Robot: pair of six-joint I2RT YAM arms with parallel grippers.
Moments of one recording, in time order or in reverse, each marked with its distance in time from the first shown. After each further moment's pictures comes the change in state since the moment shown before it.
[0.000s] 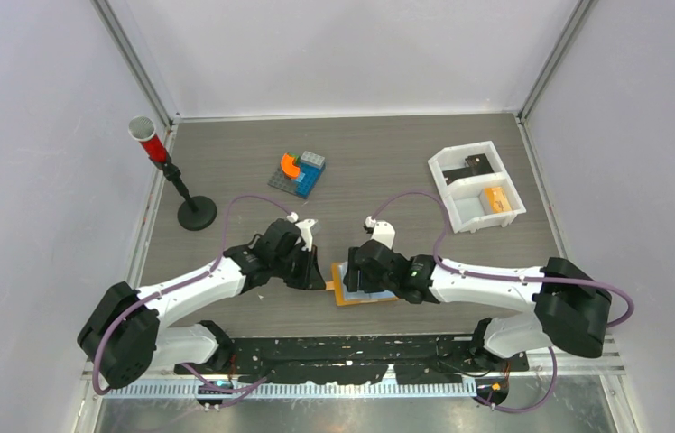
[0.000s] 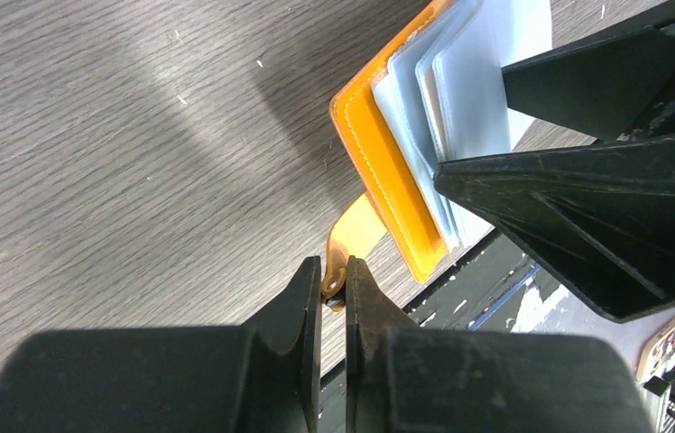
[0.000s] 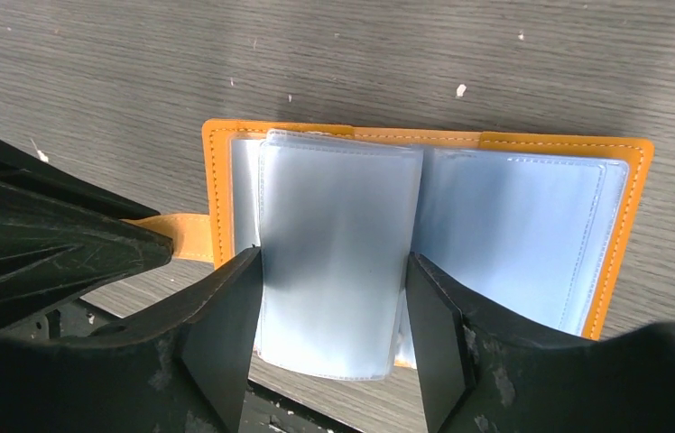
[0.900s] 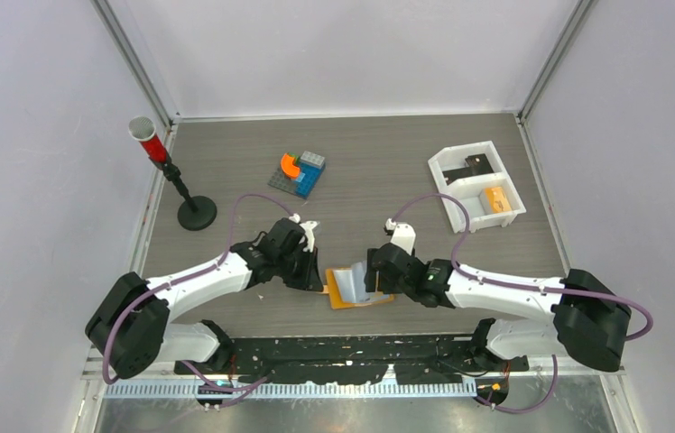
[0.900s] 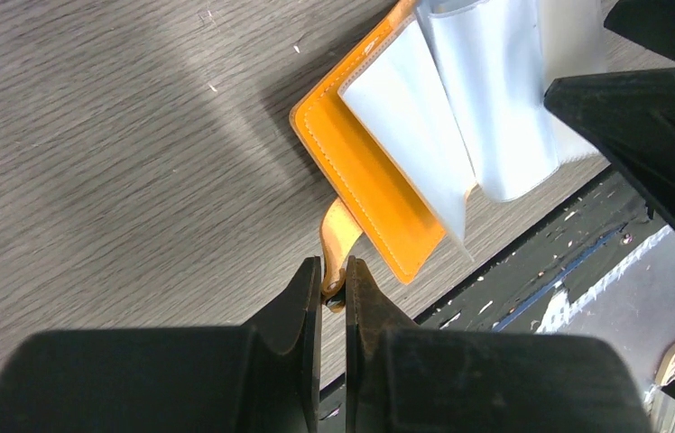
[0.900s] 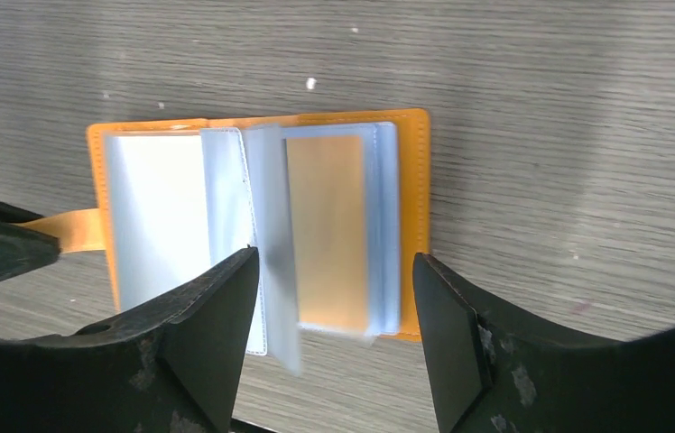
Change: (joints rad) left arm 0.000 0.066 0.029 -0.041 -0.019 0.023; right arm -0.037 -0.122 -0.097 -0.062 0.080 -0.015
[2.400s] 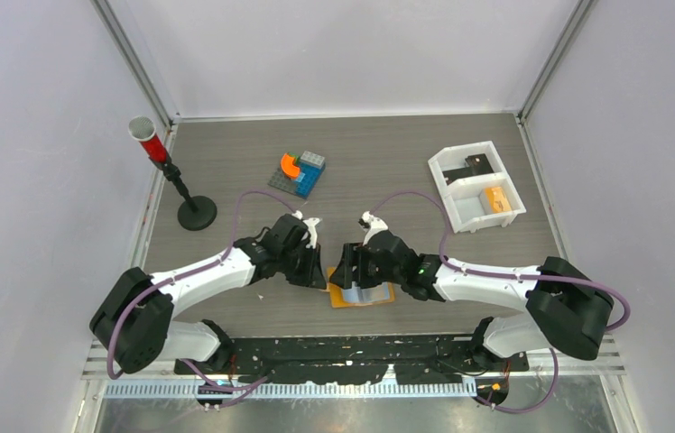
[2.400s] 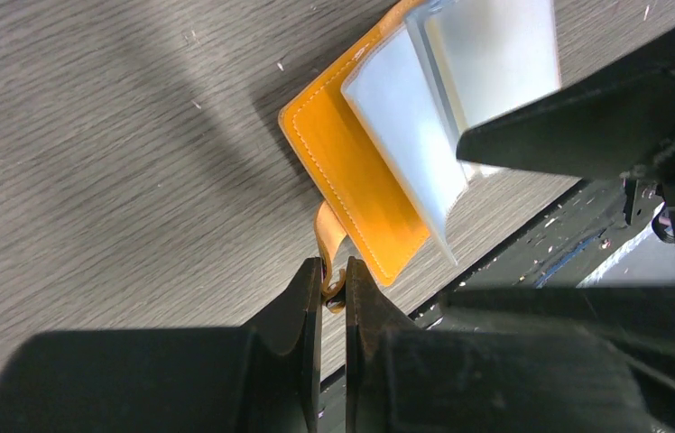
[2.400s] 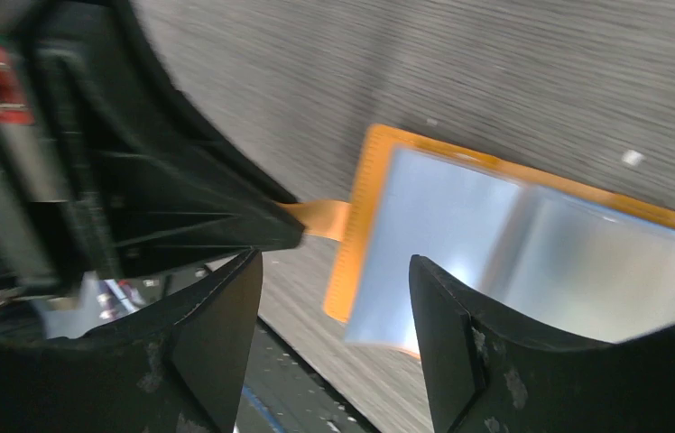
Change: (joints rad) left arm 0.000 0.037 0.048 -0.016 0.013 -0.014; right arm -0.056 0.113 -0.005 0.365 -0.371 -0.065
